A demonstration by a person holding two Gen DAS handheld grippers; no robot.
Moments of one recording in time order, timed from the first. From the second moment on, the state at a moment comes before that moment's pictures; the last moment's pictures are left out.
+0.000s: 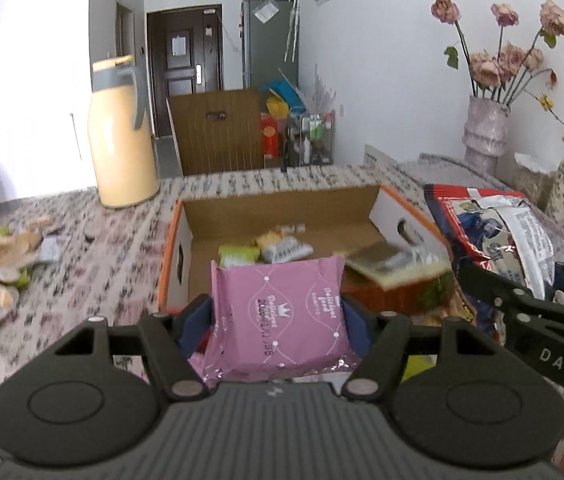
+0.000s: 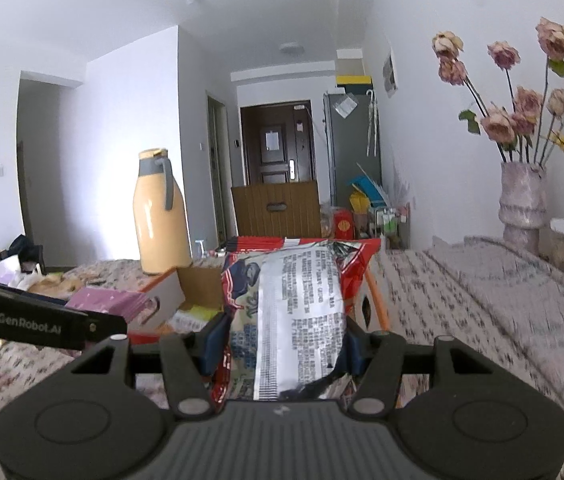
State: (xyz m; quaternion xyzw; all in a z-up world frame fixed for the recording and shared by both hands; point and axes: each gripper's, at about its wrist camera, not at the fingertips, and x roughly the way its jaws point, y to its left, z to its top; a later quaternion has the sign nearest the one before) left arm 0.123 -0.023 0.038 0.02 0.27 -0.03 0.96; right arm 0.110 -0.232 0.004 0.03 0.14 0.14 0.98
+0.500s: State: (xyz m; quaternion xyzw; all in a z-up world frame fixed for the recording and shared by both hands) left arm 0.209 -0.022 0.051 0.01 0.26 0.00 0.96; right arm 0.221 -0.213 0.024 0.02 0.15 0.13 0.98
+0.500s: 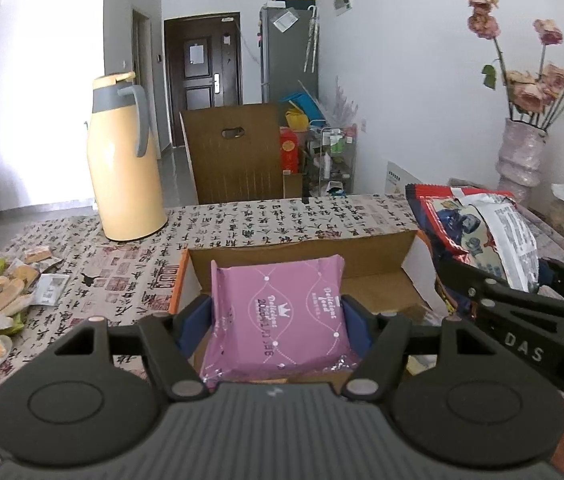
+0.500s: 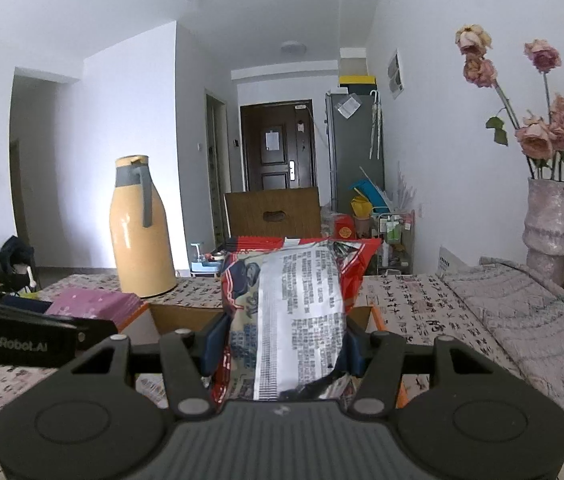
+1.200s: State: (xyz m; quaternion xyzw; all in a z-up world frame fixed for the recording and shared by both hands) left arm 0.261 -0.006 0.004 -0.01 0.30 0.02 0.95; right arm 0.286 -0.197 -0.015 0.01 0.21 0.12 0.97
